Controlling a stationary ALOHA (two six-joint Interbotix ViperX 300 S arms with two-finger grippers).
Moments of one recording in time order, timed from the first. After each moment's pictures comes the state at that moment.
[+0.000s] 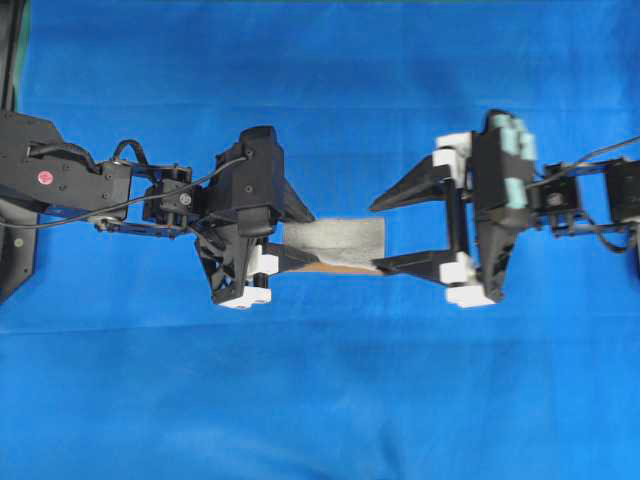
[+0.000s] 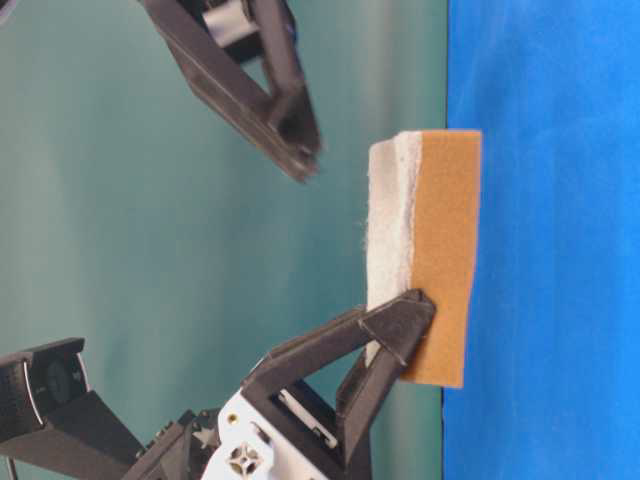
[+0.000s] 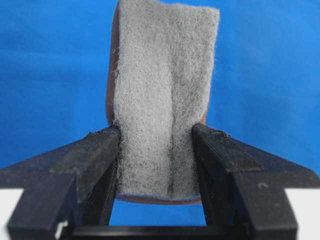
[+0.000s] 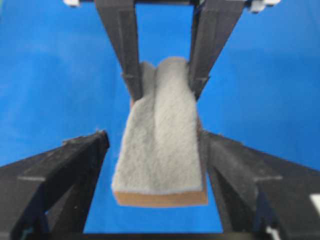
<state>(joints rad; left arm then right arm) -0.04 -0.11 0.66 -0.03 0.00 -0.08 0.05 -0.25 0.78 0.00 -0.14 0.10</state>
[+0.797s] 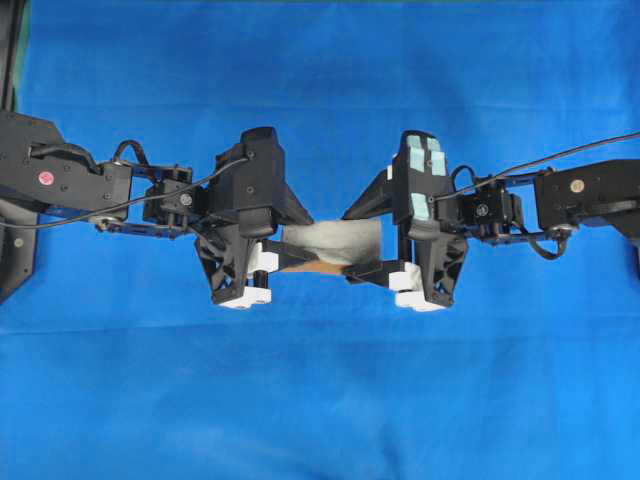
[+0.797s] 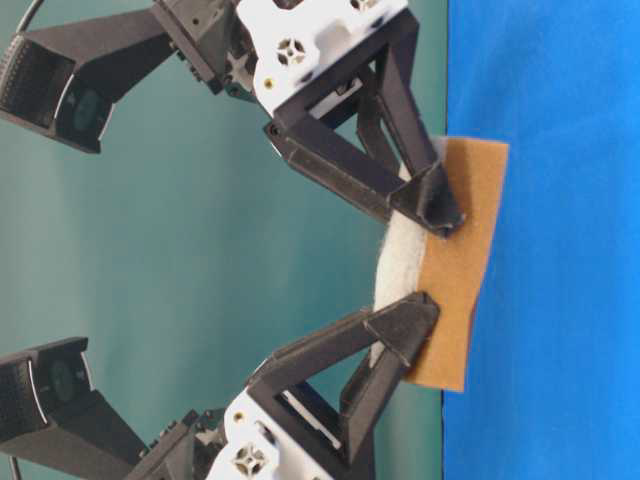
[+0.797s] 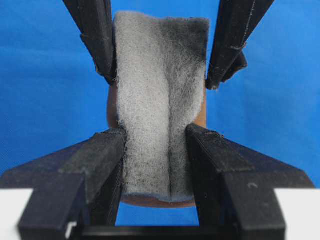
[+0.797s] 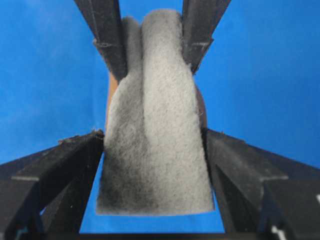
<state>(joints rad) -0.04 -0.11 0.67 -0.03 0.00 -0.08 0.04 -0.08 0.67 0.02 -0.03 0.11</state>
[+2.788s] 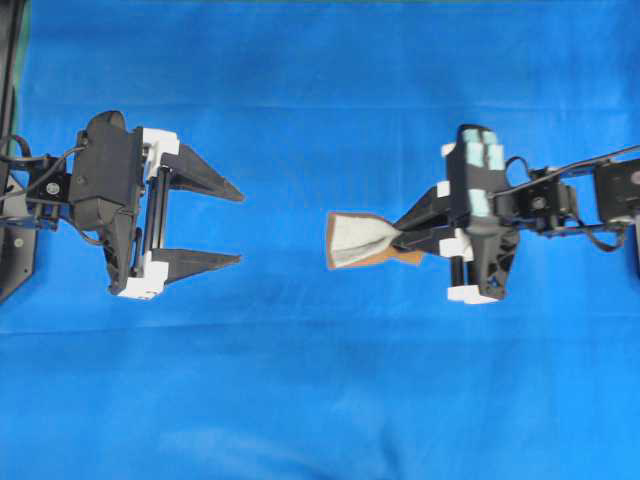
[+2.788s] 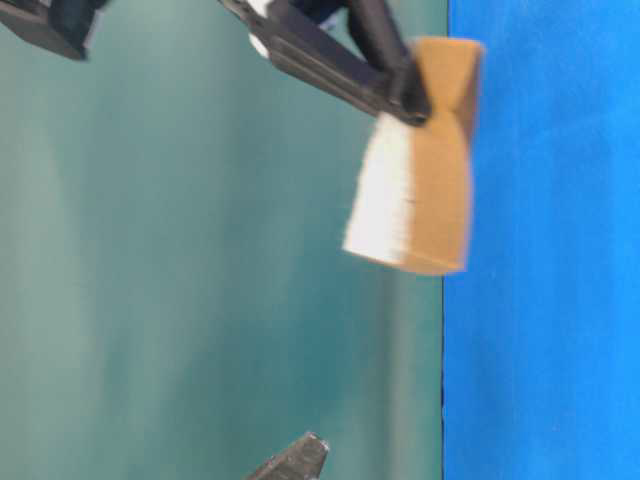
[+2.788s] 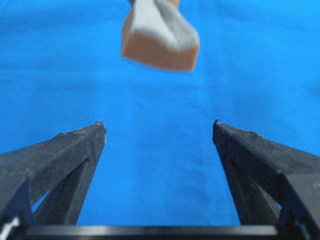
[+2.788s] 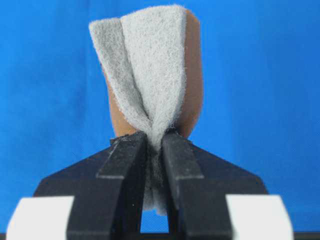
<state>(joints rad) -0.05 -0.46 1.00 -0.03 -0.24 -0.02 0.03 -0.20 0.81 -0.02 0.01 0.10</state>
